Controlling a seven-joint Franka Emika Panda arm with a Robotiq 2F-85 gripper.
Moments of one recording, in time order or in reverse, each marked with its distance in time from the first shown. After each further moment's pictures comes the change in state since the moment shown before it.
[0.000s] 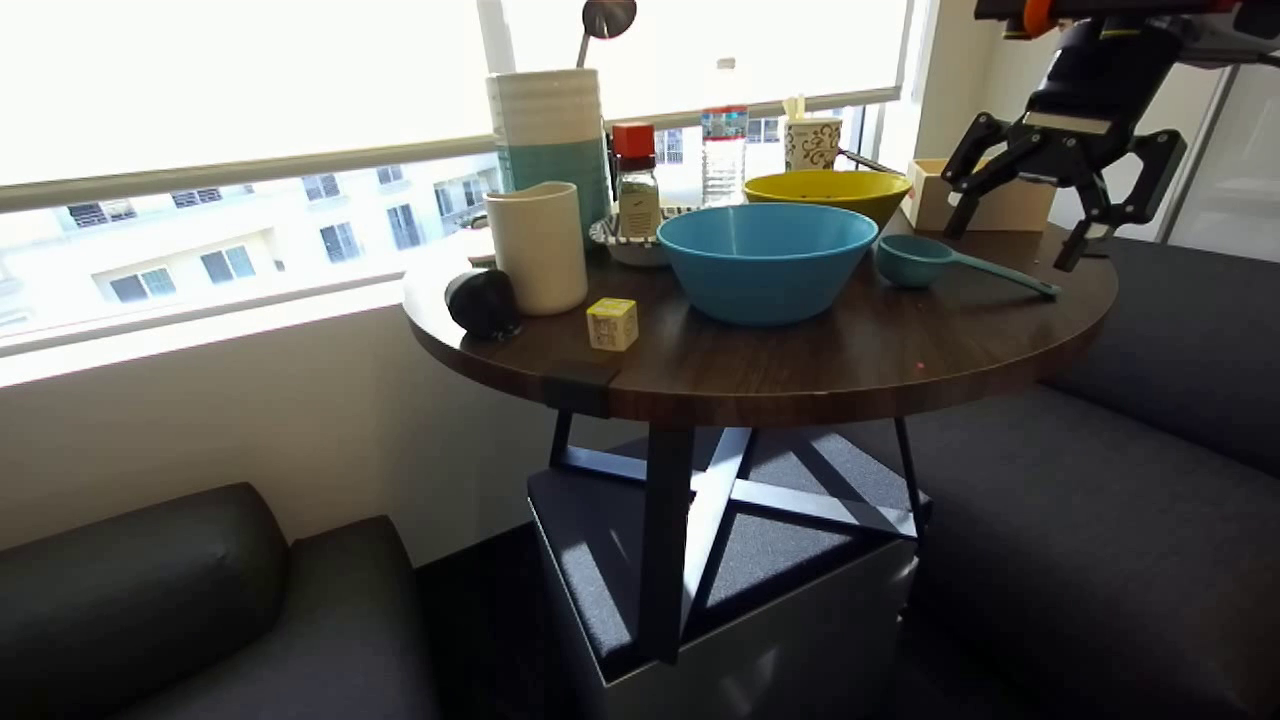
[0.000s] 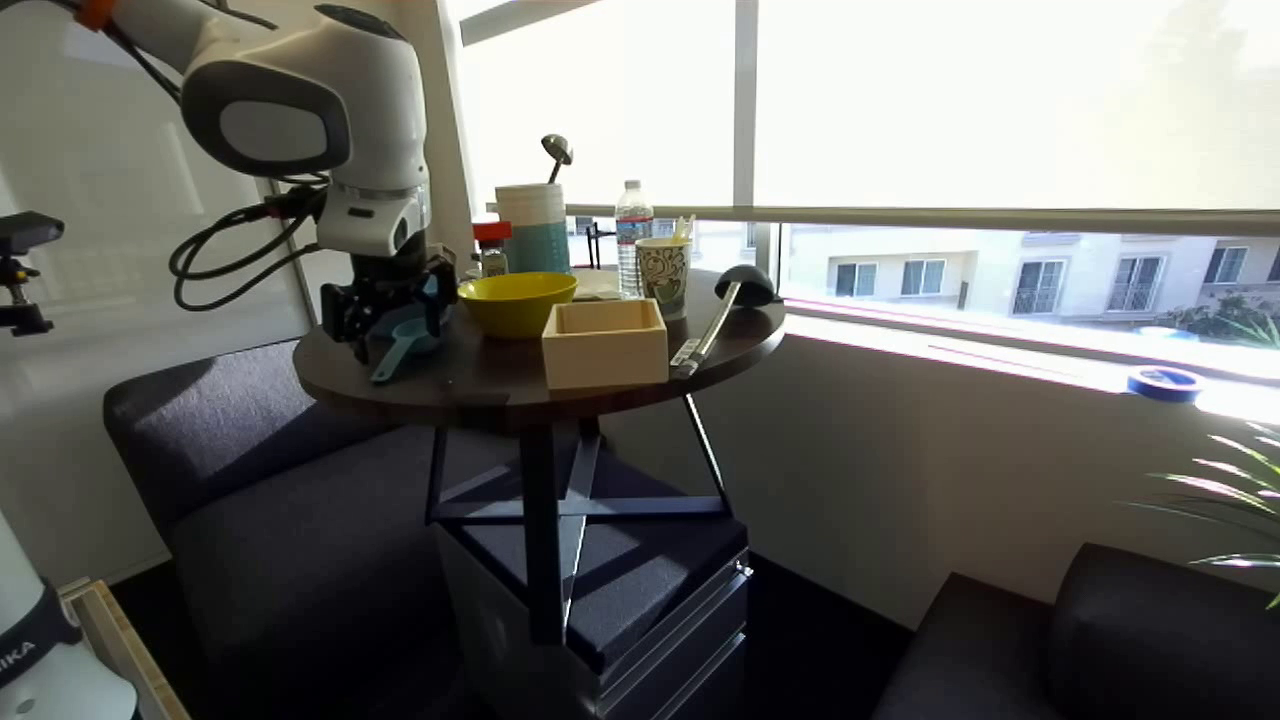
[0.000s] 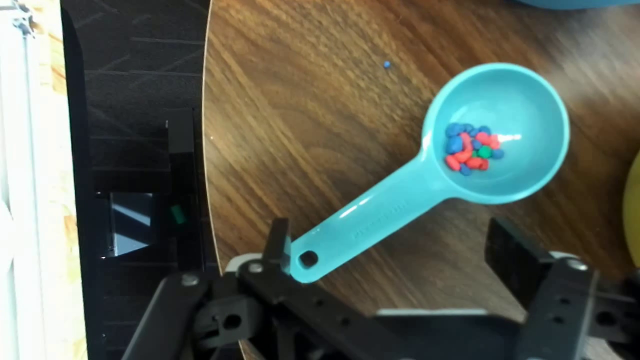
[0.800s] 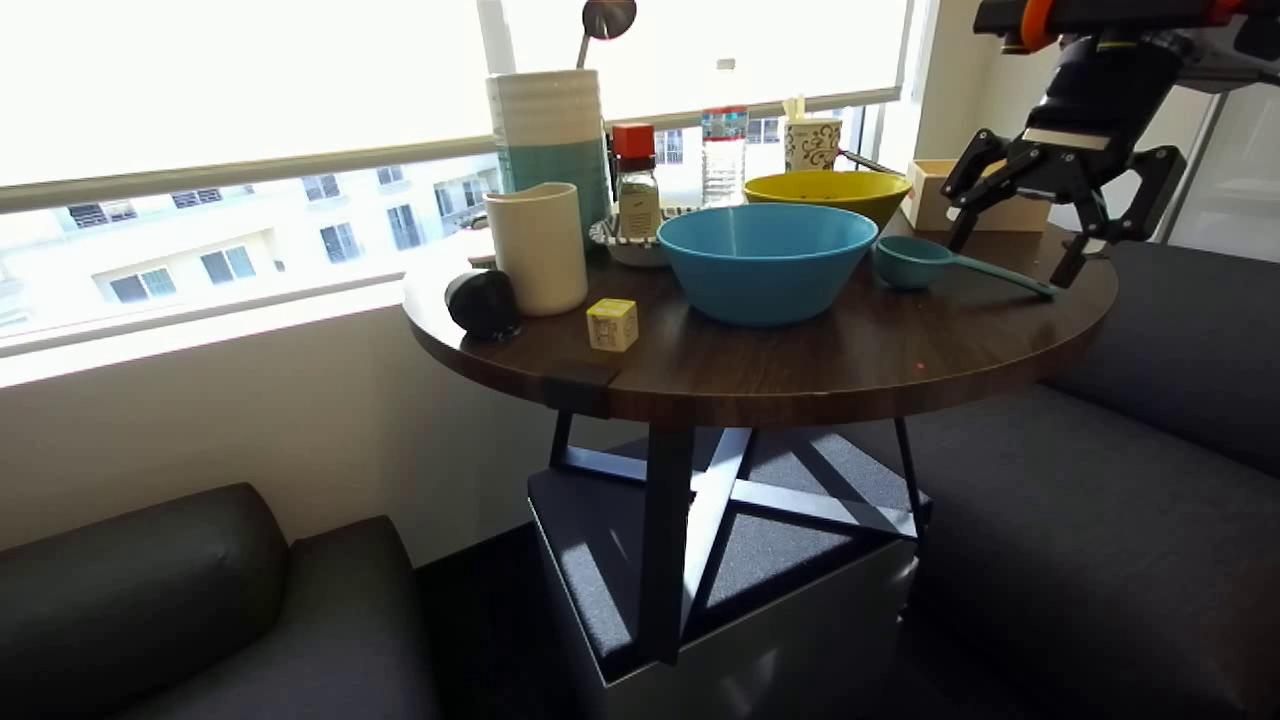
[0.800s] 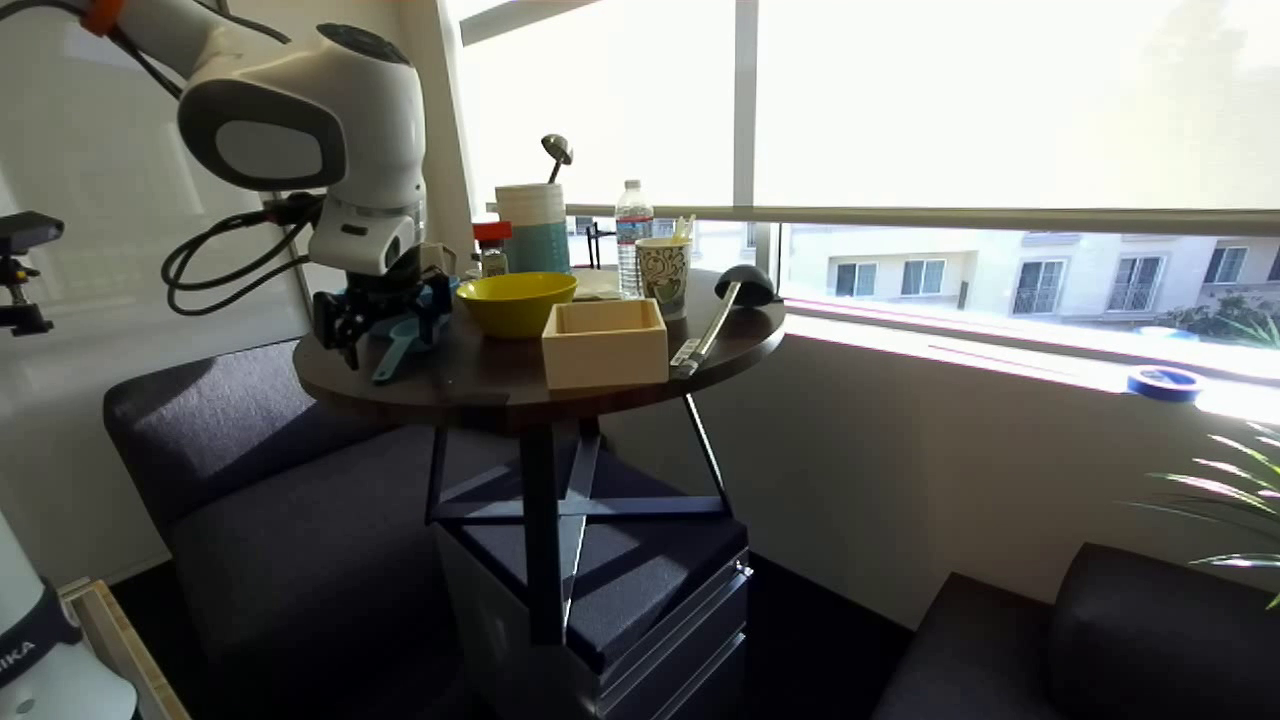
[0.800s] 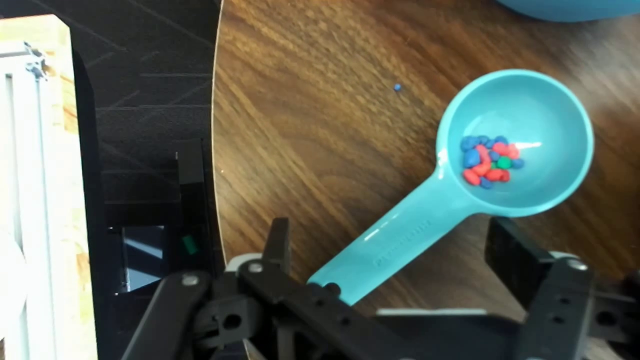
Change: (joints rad) arm 0.001 0.005 -0.002 -0.026 0.073 -0.002 0.002
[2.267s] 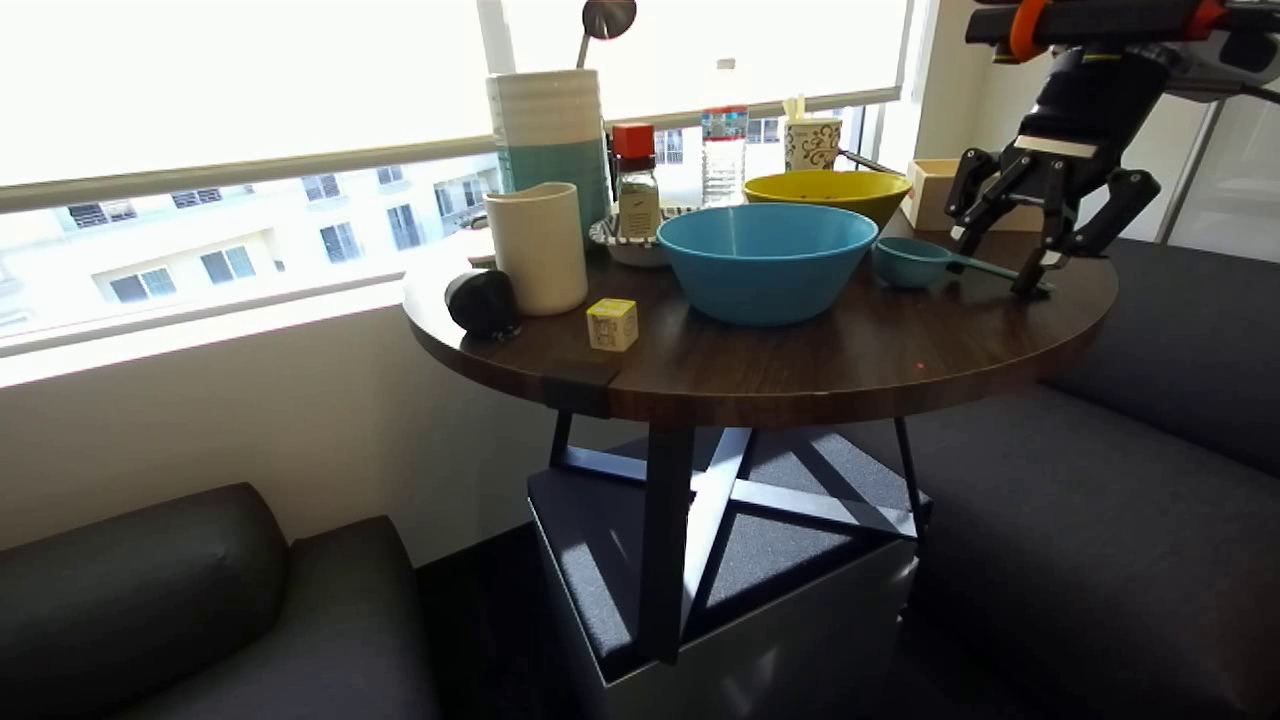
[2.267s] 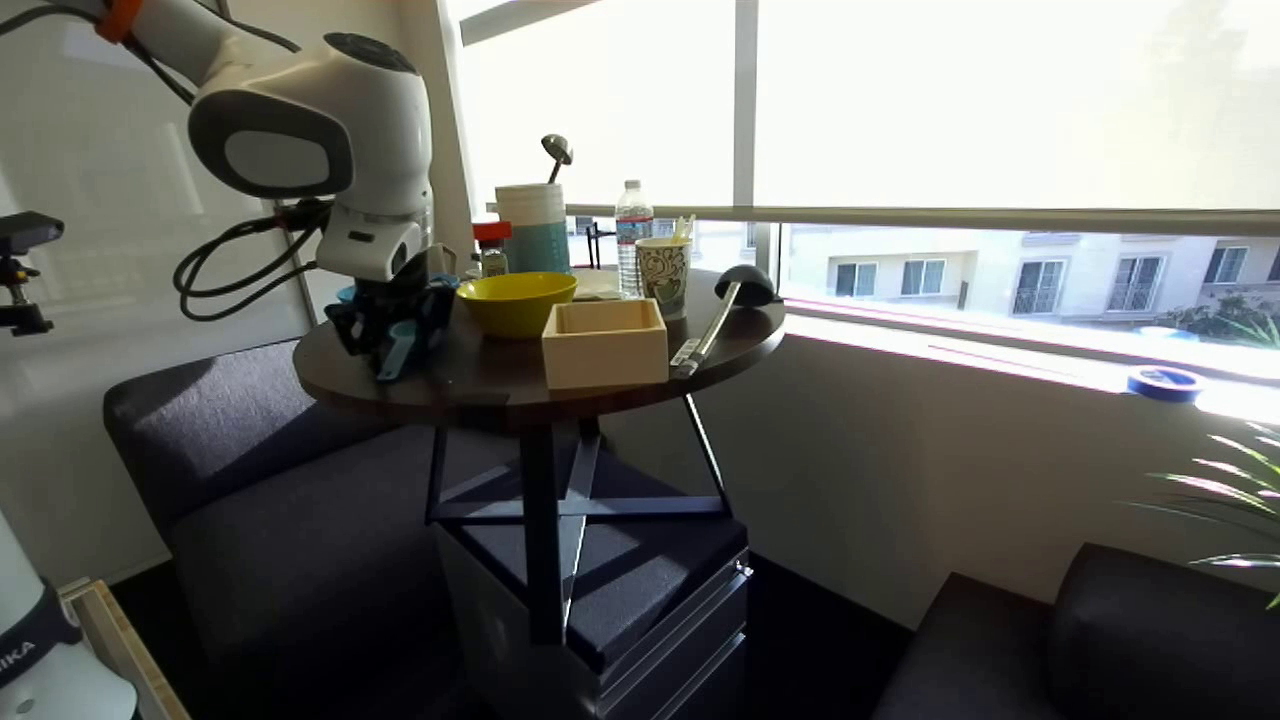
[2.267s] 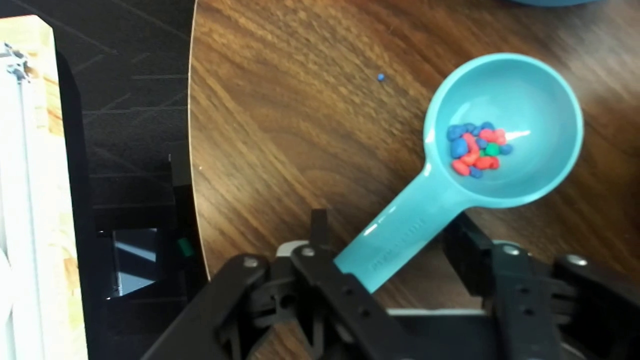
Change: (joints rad) arm -0.001 0.027 0.000 0.004 0.014 0.033 0.000
